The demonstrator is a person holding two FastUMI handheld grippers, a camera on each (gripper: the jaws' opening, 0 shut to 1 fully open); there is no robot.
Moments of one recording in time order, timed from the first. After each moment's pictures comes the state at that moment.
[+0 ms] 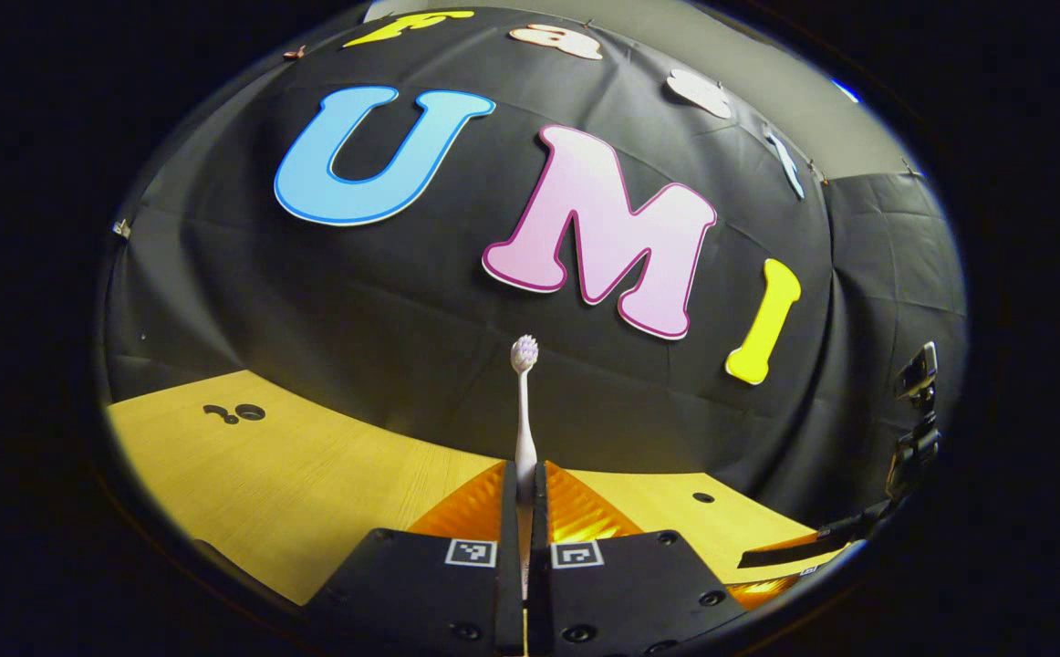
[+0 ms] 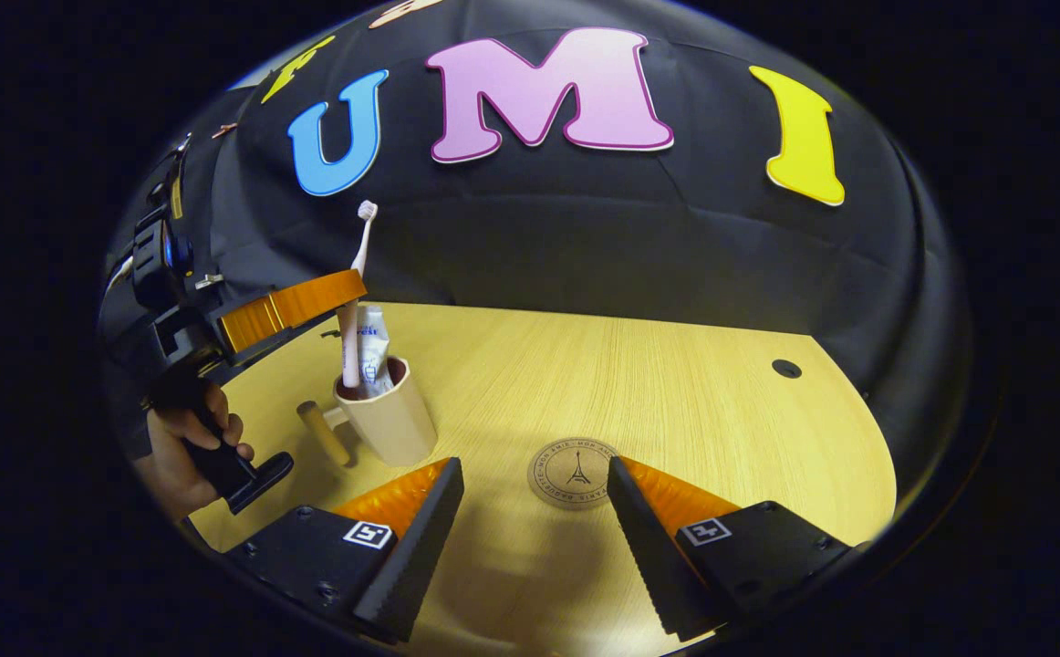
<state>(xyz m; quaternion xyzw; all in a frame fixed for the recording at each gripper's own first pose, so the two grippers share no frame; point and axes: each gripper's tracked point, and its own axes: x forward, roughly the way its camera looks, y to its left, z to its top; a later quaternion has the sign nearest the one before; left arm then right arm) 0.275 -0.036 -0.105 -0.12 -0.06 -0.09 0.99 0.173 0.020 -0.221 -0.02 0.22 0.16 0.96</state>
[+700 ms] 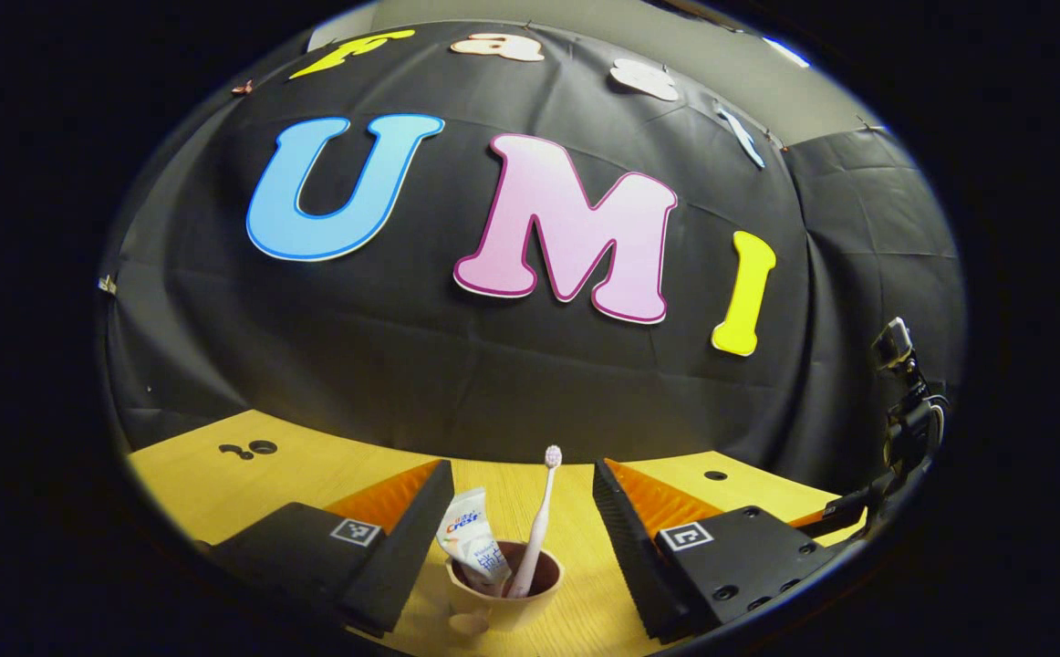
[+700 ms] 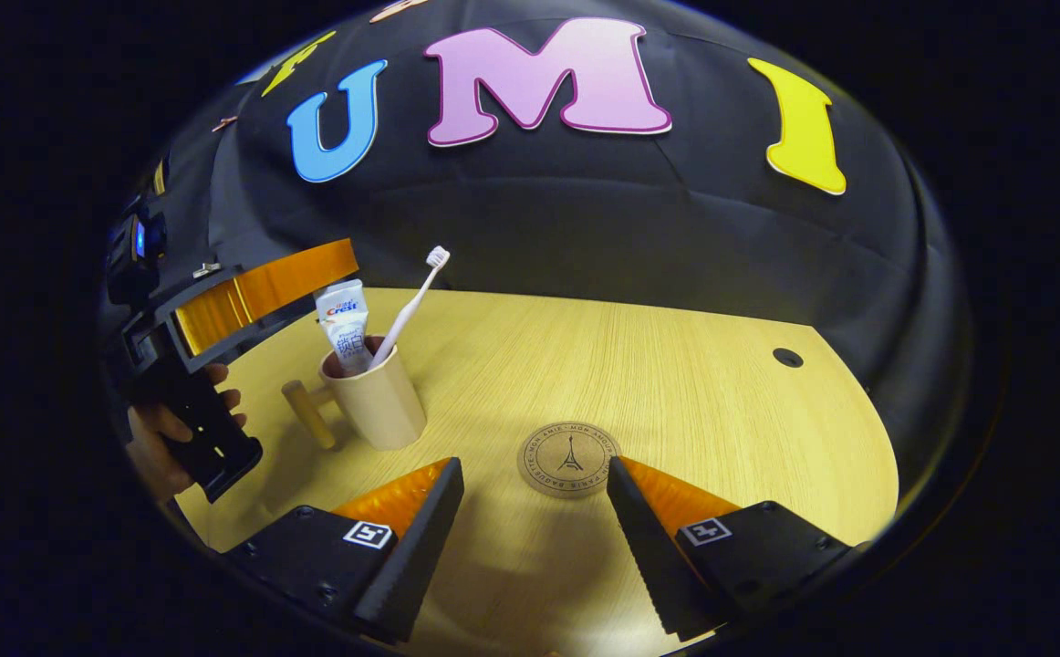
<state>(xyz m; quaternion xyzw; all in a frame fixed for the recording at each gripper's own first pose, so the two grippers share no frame) 0.252 -0.047 -0.101 -0.05 -0.06 -0.09 0.99 0.172 0.015 -0.235 -0.02 0.23 0.16 0.96</state>
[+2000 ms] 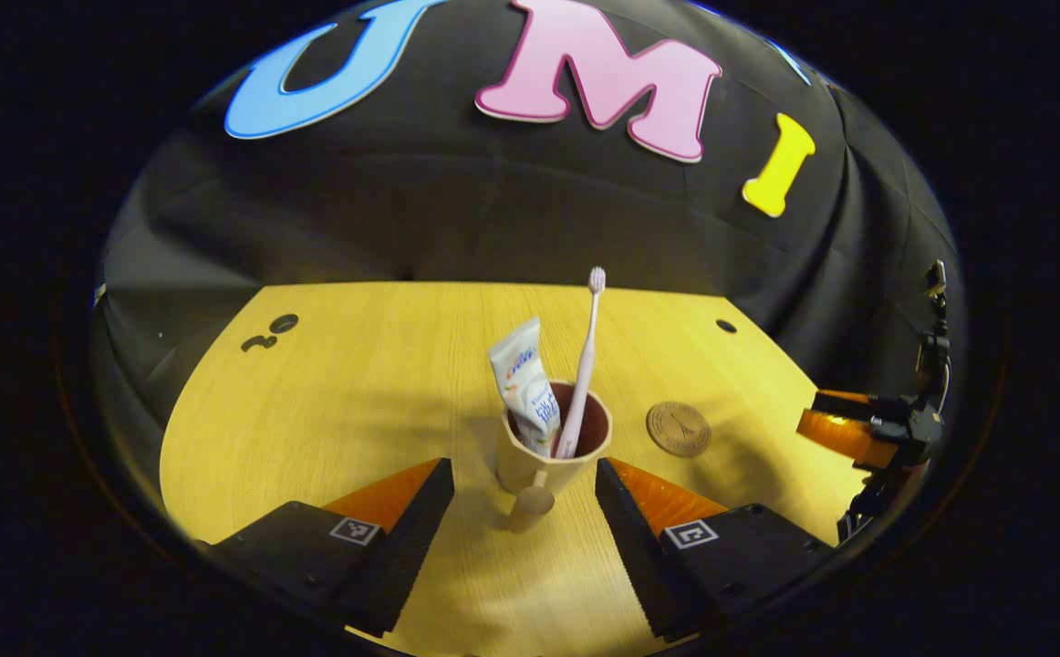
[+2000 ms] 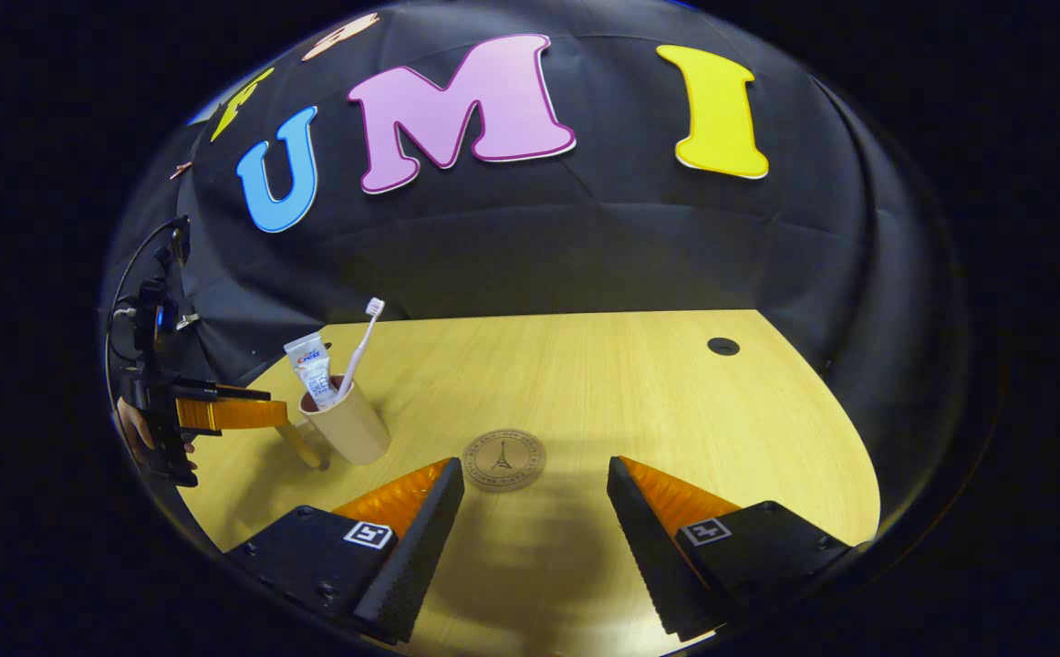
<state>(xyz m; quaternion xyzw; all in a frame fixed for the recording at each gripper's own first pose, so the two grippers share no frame) 0.210 -0.012 -0.195 -0.02 0.29 -0.10 0.95 0.165 -0.070 -0.197 0.03 0.22 0.10 0.97</state>
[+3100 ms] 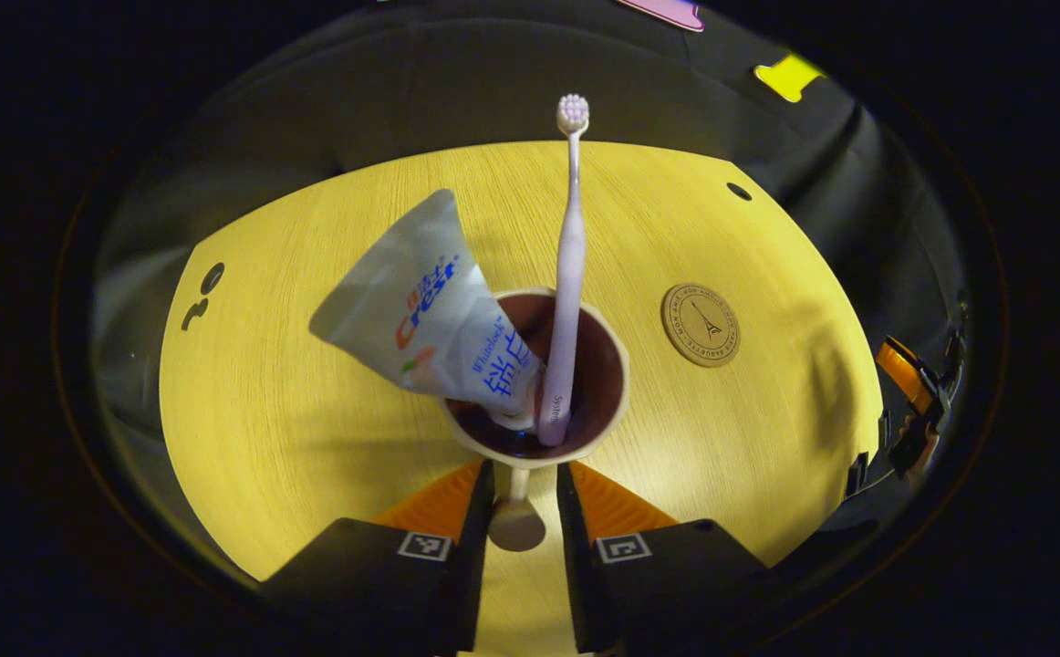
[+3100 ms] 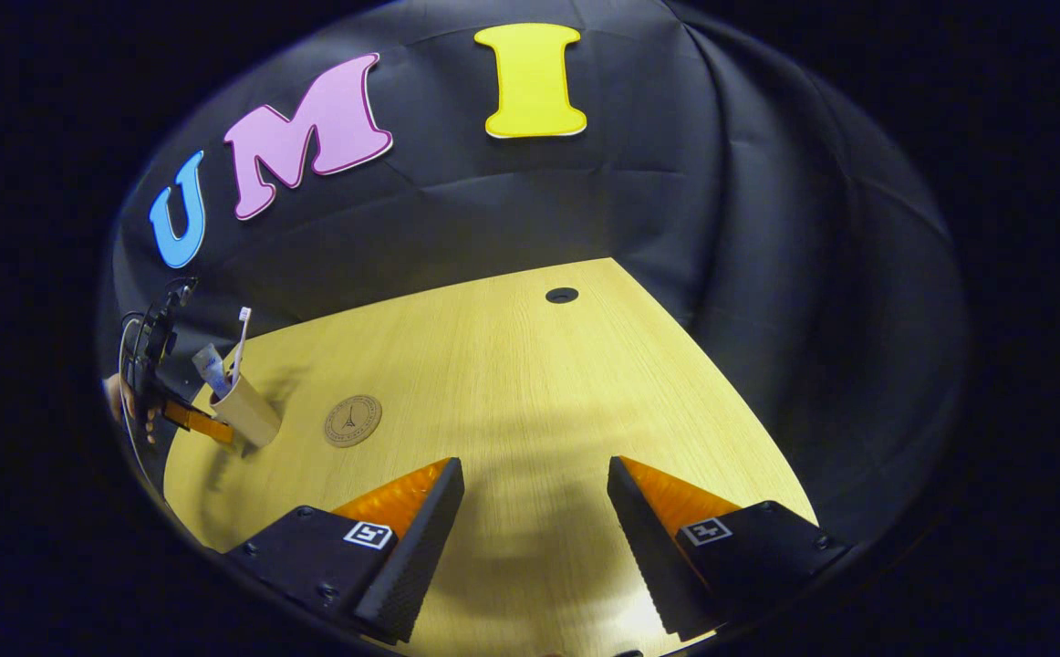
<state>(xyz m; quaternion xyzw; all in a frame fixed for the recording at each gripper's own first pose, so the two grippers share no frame) 0.225 -0.029 -0.254 0.05 0.51 -0.12 0.85 0.106 -0.231 -0.224 0.08 0.27 -0.03 0.96</state>
